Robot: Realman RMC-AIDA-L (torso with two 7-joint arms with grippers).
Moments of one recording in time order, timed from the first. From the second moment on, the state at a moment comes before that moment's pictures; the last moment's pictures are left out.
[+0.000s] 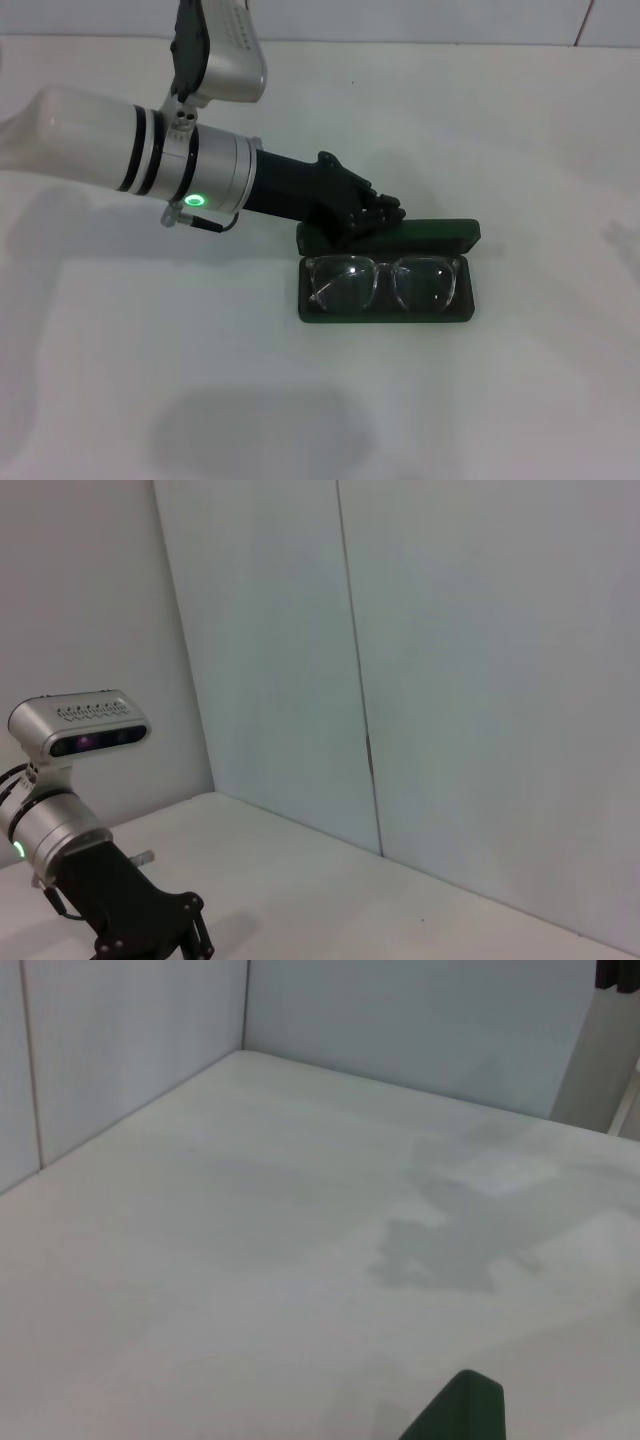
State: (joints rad) left arm -0.81 -2.09 1.11 0.53 1.95 1.29 -1.49; right arm 0.23 2.01 -0.45 -1.31 -1.81 -1.86 1.69
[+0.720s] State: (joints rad) left arm -0.80 -2.10 1.17 0.46 1.94 1.30 -1.49; right arm 0.25 2.01 -0.45 -1.27 -1.81 -1.85 1.66
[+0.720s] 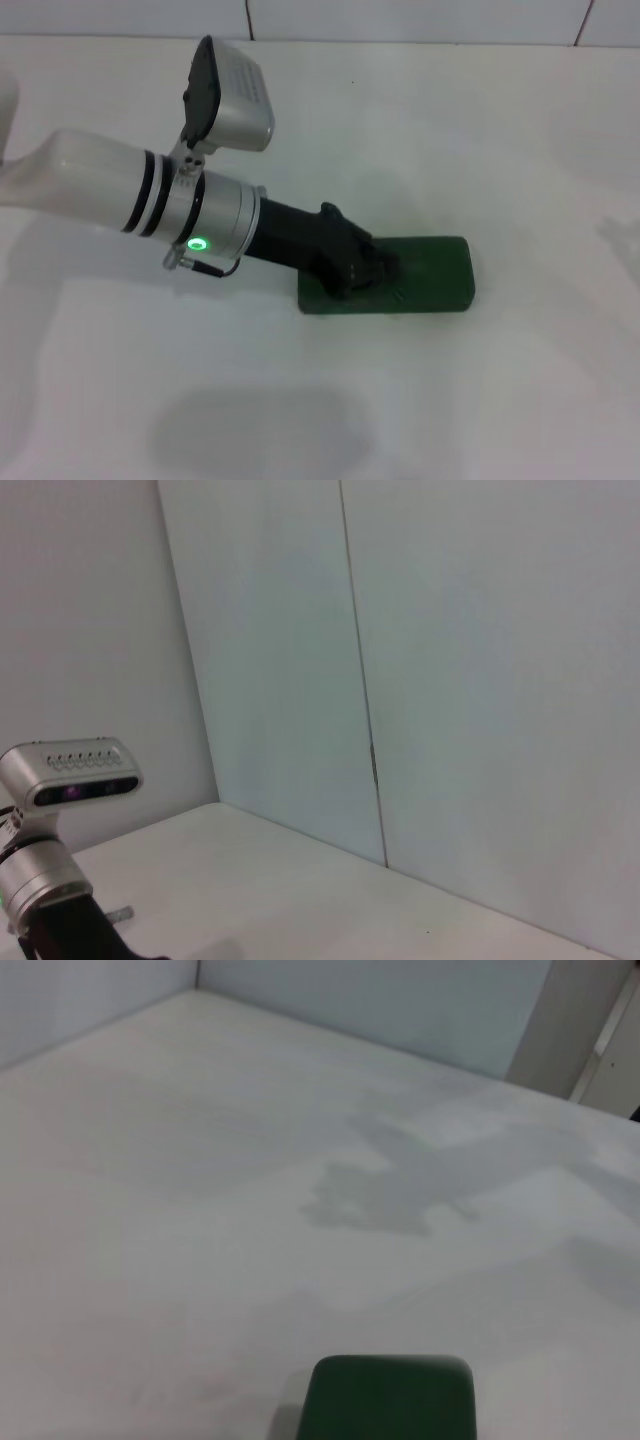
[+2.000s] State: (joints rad) left arm -0.40 -1.98 1.06 0.74 1.57 1.85 -1.47; right arm 0.47 2.02 -0.91 -0.75 -1.73 -1.90 1.28
